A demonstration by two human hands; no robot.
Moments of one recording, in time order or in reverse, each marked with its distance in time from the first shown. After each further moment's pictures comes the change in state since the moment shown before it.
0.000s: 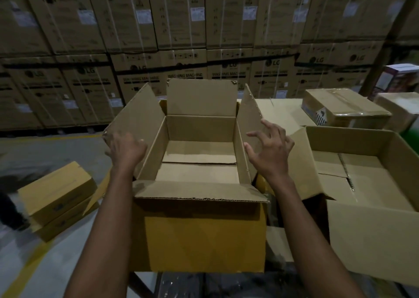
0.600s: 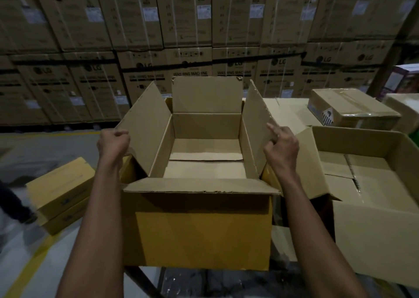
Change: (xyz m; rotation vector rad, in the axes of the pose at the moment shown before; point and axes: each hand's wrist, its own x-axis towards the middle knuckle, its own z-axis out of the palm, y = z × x) left_hand 0.029 -0.040 -0.020 -0.637 0.013 -0.272; right_hand 0.012 0.001 0.000 0.178 0.043 0.231
